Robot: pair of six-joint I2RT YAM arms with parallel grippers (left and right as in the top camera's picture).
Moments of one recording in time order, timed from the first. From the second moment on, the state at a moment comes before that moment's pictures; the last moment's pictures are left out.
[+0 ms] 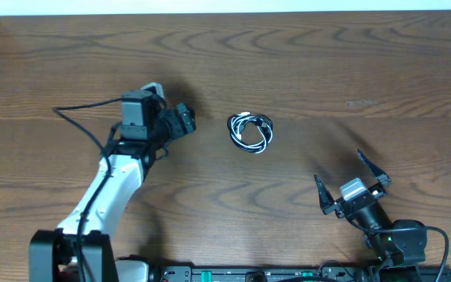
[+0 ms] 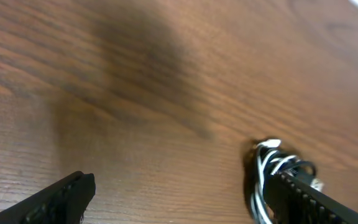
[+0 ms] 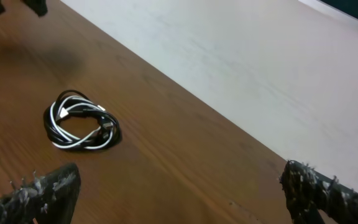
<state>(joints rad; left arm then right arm) -0.09 1.45 0.78 -0.16 0.22 -0.47 0.10 0.01 0.01 -0.04 -0.36 -0.45</state>
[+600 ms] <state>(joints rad) -0.11 1.48 0.78 -0.16 0.17 -0.43 0.10 0.01 0.01 -0.04 -0.36 -0.45</state>
